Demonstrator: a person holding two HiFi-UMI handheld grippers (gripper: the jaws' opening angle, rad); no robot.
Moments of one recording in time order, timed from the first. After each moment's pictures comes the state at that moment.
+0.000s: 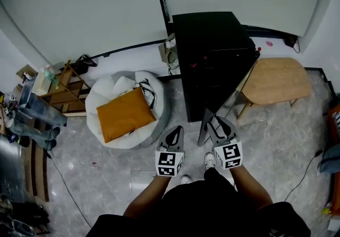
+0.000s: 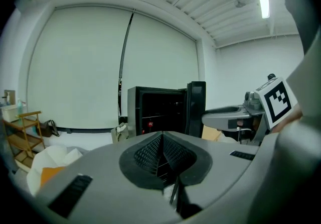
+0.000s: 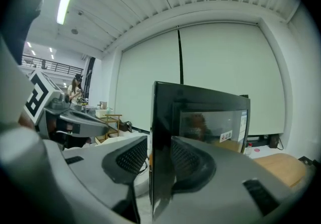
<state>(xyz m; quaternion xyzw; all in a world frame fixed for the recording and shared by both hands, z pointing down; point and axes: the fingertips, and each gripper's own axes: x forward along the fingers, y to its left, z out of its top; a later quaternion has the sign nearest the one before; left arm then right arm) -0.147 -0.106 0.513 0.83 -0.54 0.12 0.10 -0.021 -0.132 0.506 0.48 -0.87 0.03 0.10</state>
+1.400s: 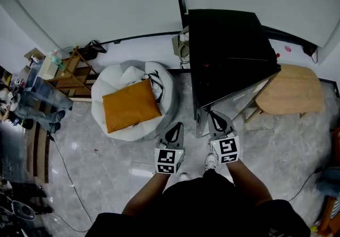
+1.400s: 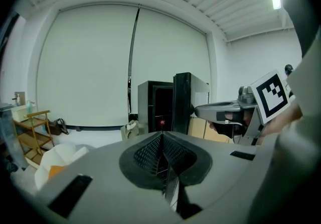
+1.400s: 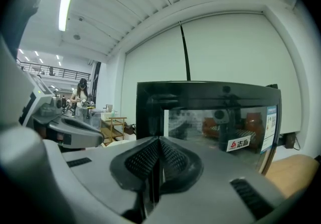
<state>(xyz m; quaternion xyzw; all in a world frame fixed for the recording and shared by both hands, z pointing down) -0.168 -0.166 0.525 0.79 -0.59 0.13 0.11 -0.062 -0.220 0.513 0.43 -0.90 0.04 0.09</state>
